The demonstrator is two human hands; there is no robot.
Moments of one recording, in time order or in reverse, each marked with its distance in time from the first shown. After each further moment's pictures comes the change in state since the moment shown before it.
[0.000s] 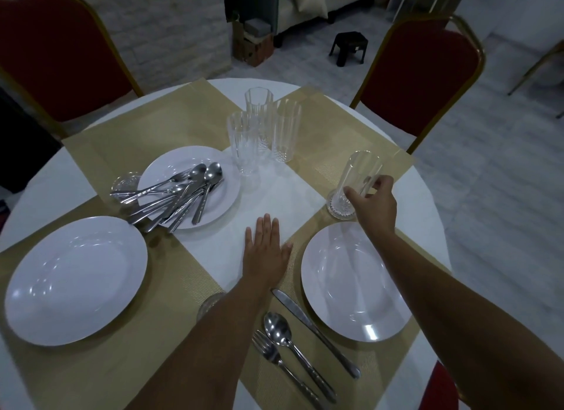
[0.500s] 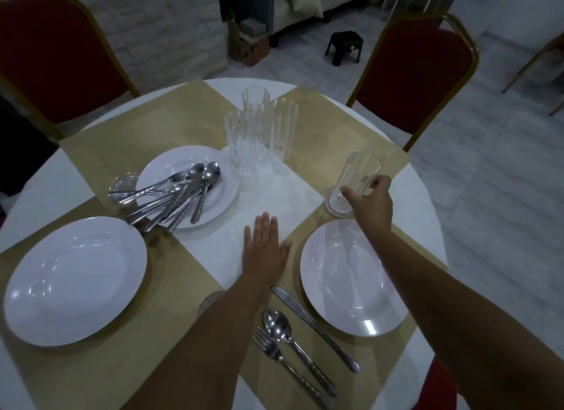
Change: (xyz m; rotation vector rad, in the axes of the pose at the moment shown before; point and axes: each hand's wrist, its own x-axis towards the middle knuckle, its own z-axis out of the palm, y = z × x) left_hand 0.000 0.000 -0.001 0.002 -0.018 -0.005; right_hand -0.005 -0.002 -0.001 -0.017 -0.003 0.058
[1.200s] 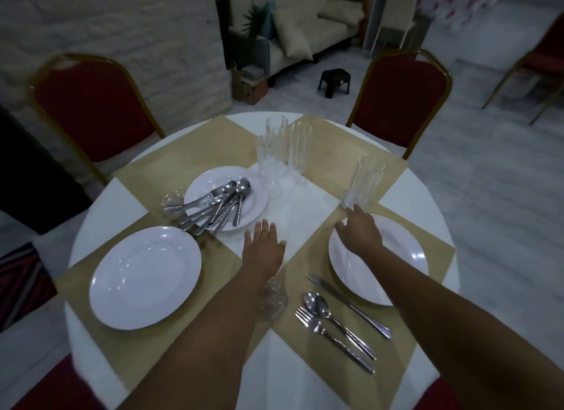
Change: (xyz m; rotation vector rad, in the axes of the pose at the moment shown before) left_hand -0.046 -0.064 -0.069 0.045 -0.110 0.041; right_hand -0.108 -0.022 0.015 -0.461 -0.273 -0.121
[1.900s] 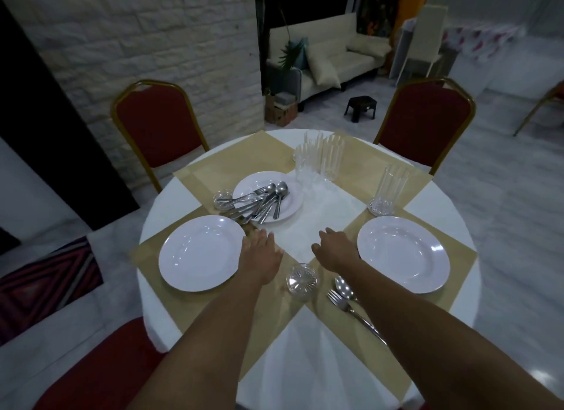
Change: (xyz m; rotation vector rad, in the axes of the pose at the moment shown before) left_hand -0.114 -0.075 -0.027 0.031 0.071 -0.045; right_hand -0.098 -0.085 0.050 -0.287 -0.105 -0.320
